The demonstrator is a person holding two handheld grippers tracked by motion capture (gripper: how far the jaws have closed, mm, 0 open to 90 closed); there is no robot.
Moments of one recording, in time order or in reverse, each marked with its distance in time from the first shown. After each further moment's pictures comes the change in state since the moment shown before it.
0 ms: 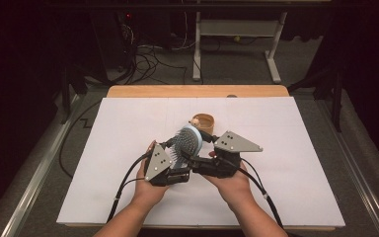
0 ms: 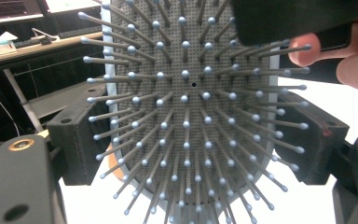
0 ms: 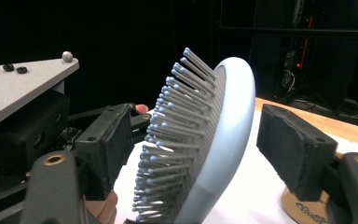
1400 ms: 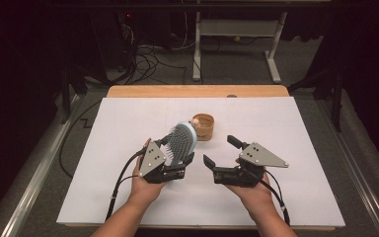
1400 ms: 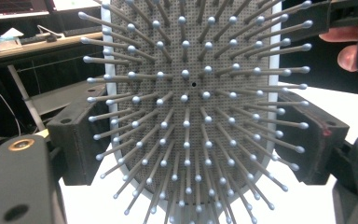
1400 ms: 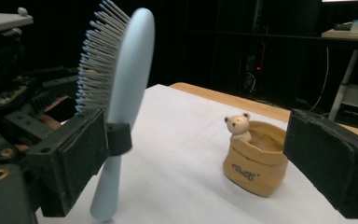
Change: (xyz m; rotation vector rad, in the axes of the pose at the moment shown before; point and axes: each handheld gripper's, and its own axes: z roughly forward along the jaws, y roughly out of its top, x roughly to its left) left arm 0.011 0.001 -0.006 -0.010 0.011 -0.034; right arm -0.021 -0.024 -0.045 -0.026 -0.135 -0.035
